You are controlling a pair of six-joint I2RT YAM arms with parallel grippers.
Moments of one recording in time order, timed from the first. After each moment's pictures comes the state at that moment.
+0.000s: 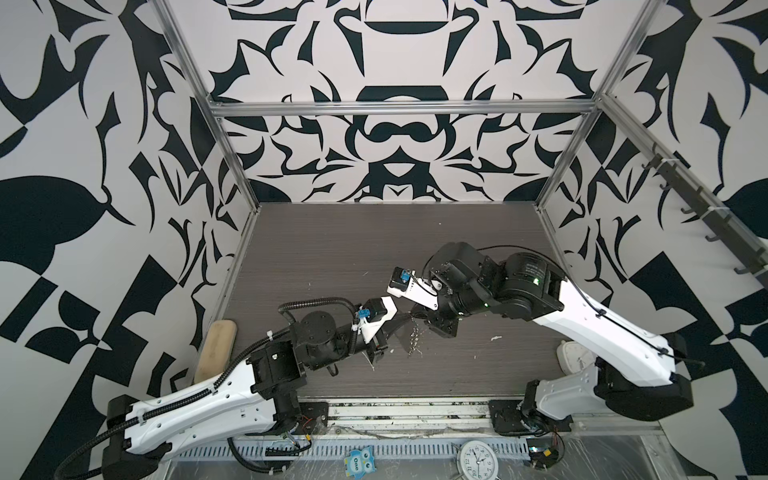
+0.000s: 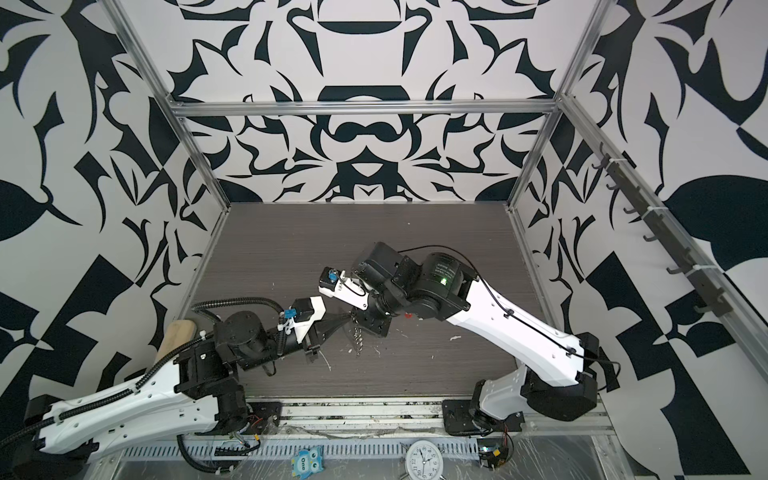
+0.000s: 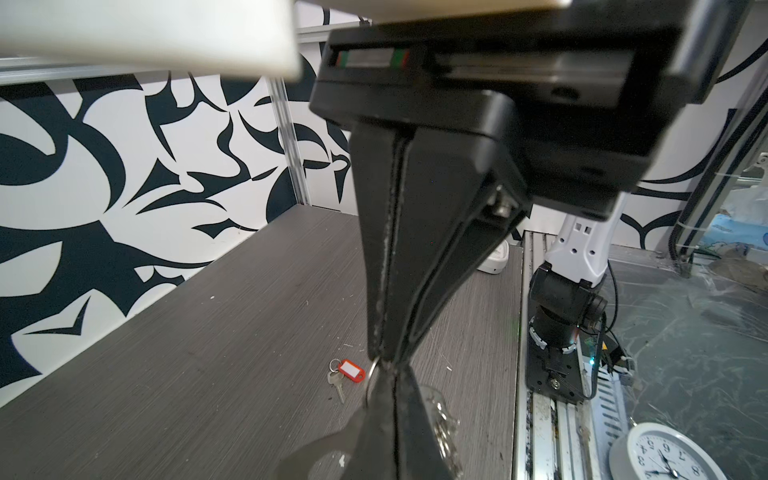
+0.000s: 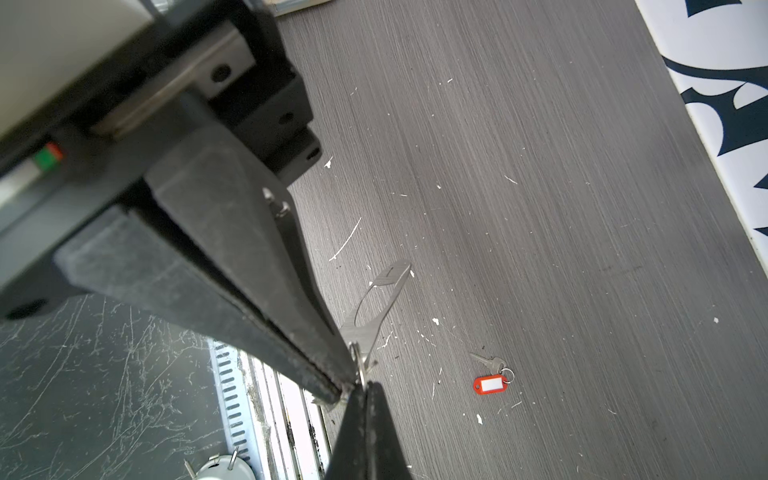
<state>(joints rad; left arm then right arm) -1.19 0.71 0.67 -0.03 0.02 0.05 1.11 1.41 1.77 -1.29 -0.11 -0.14</state>
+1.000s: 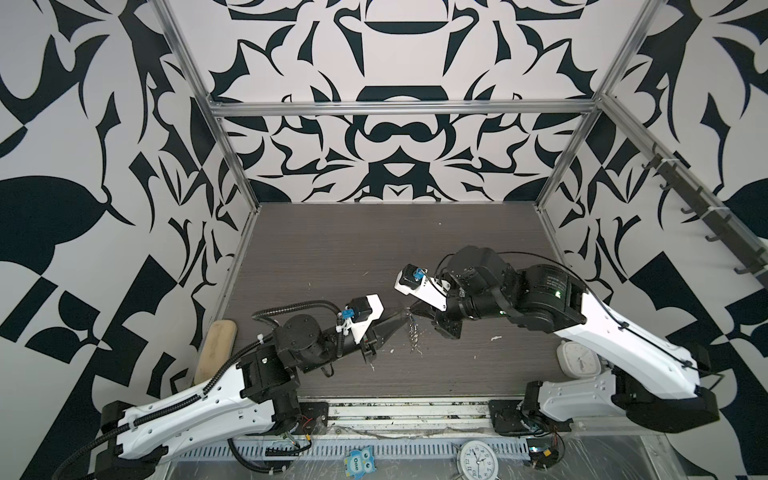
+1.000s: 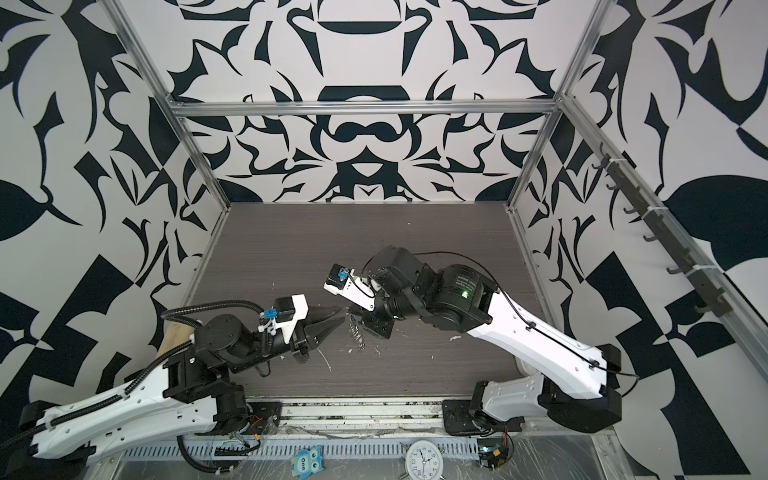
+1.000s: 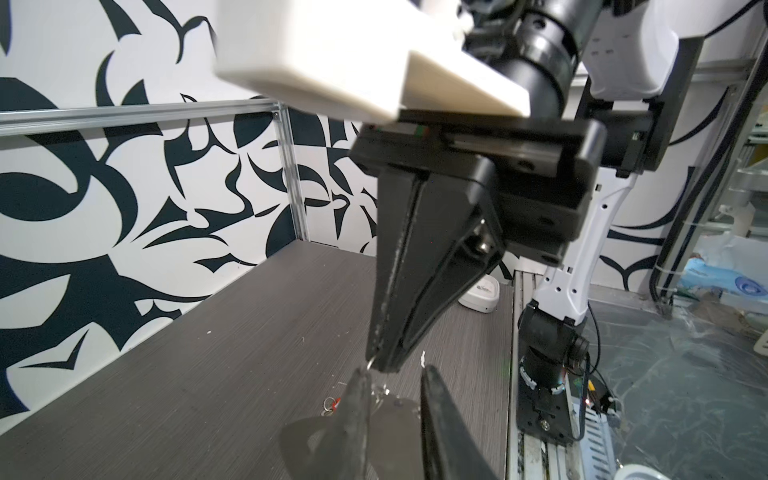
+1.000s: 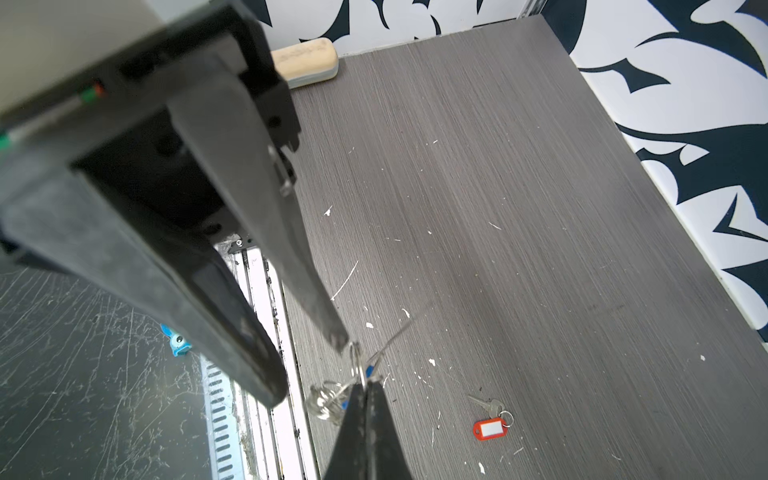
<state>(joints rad) -1.19 0.63 0.66 0.02 0.01 0.03 1.11 1.29 1.63 -1.11 -0.11 -0.13</state>
